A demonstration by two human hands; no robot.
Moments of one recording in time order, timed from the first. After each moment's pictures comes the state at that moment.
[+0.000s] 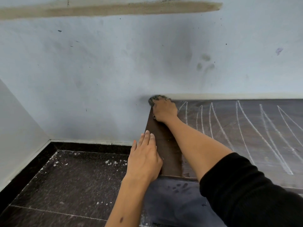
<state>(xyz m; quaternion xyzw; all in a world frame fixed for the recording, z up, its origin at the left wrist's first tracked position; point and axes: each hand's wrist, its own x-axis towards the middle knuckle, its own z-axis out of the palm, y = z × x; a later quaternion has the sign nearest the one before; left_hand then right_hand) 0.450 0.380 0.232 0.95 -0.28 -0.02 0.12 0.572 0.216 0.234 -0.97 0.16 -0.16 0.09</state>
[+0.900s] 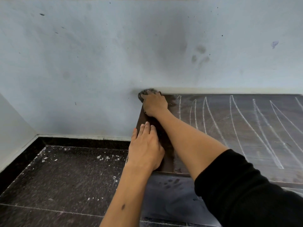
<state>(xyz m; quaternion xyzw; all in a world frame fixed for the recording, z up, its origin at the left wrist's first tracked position) 0.452 0.352 0.236 0.95 -0.30 0.01 0.10 0.582 0.222 0.230 -0.98 0.12 -0.14 0.07</state>
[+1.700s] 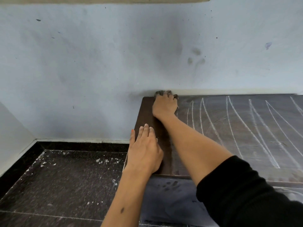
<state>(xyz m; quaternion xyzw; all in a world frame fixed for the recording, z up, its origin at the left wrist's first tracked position) 0.450 0.350 0.234 0.95 -0.30 0.01 0.10 0.564 0.203 0.230 -0.95 0.28 -0.15 0.06</state>
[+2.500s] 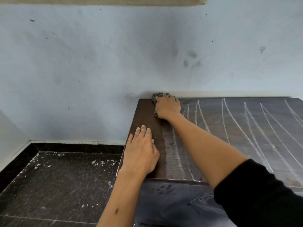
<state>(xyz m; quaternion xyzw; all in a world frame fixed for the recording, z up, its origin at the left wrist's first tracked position) 0.456 0.344 0.232 0.95 -0.29 -0.01 0.14 0.547 0.174 0.236 -0.96 0.22 -0.12 0.09</state>
